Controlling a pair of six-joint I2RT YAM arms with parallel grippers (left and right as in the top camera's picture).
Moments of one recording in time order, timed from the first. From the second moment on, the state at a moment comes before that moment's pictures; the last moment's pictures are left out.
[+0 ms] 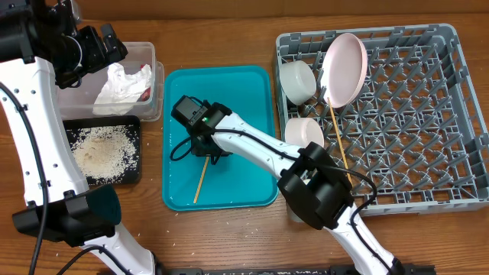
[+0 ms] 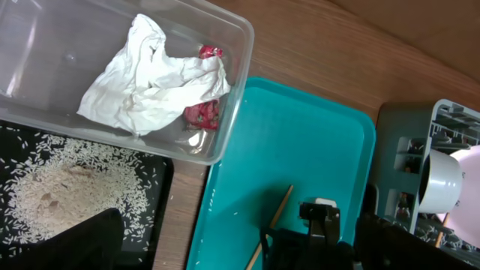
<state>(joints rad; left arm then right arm) 0.26 1.93 2.34 -1.50 0.28 -0.18 0.88 2.40 1.99 -0.98 0.05 0.86</state>
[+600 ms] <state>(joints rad) 0.25 1.93 2.34 -1.50 0.28 -0.18 0.80 2.48 2.28 -1.31 0.01 0.72</state>
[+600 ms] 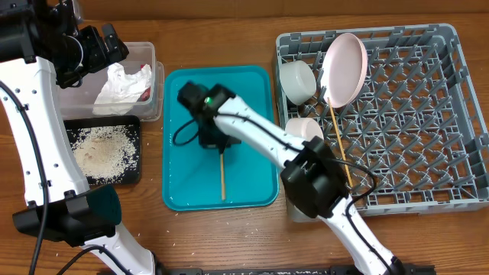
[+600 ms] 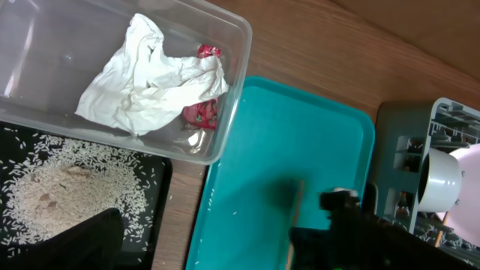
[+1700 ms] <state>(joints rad) 0.25 1.93 2.34 -1.50 0.28 -0.18 0.32 1.80 1.86 -1.49 0.13 0.20</state>
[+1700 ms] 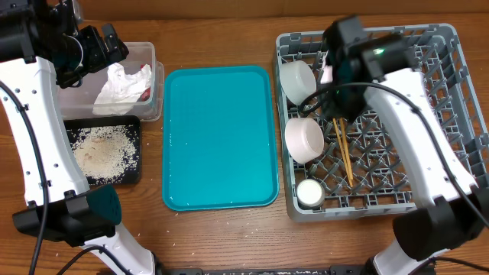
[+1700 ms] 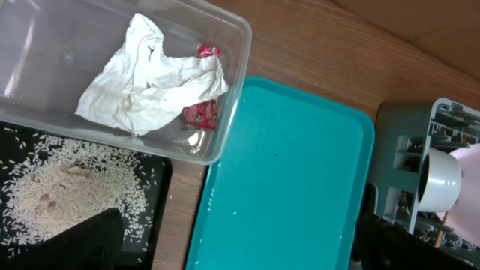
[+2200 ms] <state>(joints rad) 0.25 1.93 2.34 -1.50 0.28 -0.18 0.21 1.81 1.60 -1.36 0.13 0.18</state>
